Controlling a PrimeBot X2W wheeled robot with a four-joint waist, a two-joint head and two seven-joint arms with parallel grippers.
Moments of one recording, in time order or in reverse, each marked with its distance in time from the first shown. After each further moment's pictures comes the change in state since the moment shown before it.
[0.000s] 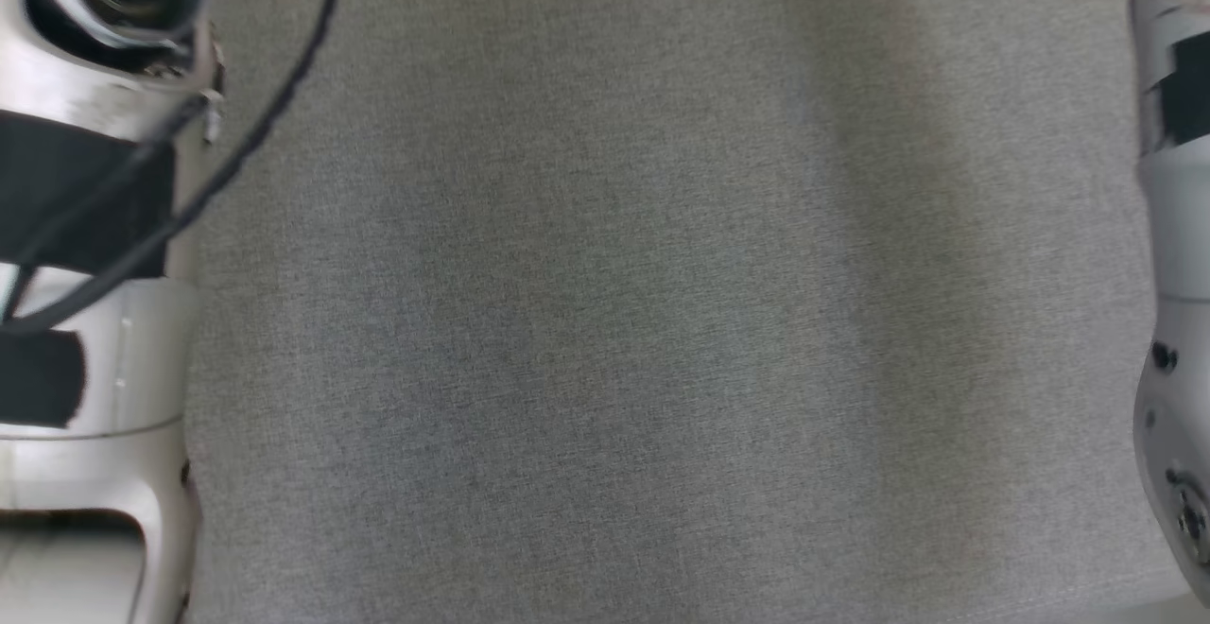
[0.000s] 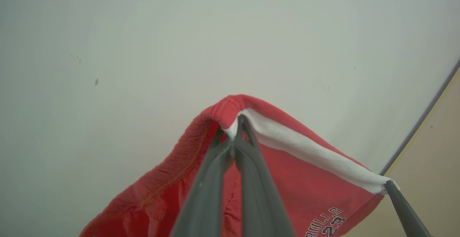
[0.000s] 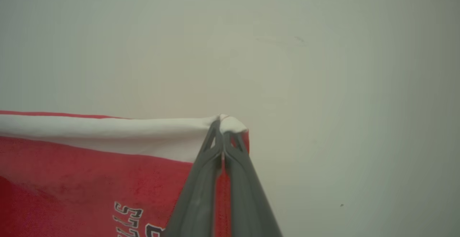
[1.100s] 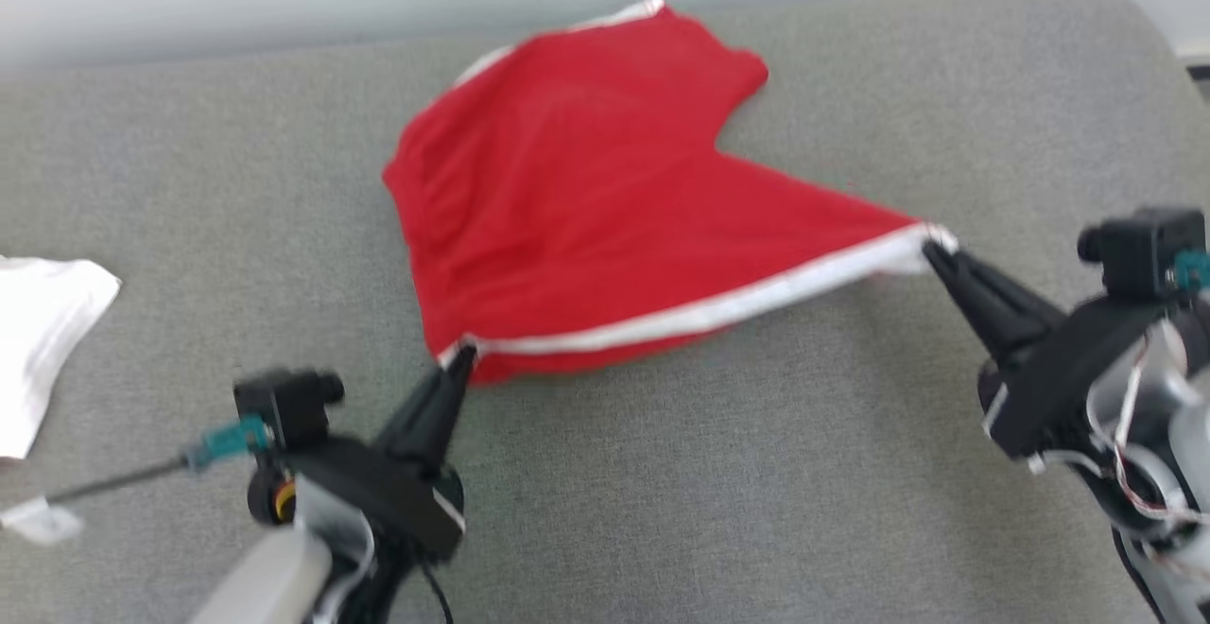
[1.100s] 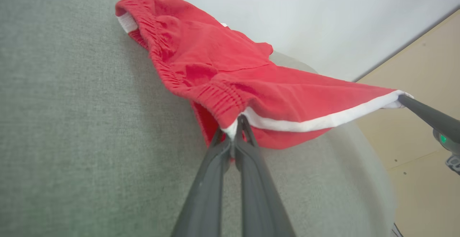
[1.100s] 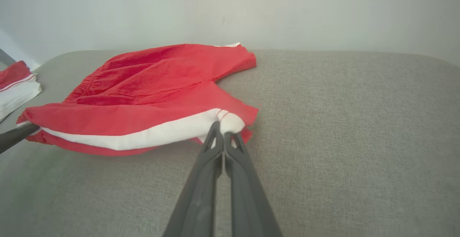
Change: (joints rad) left arm 0.836 0.196 -0.455 -0.143 -0.119 -0.009 -0.038; right arm 1.020 -0.342 0.075 -0.551 0.518 0.001 0.565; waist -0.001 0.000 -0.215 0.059
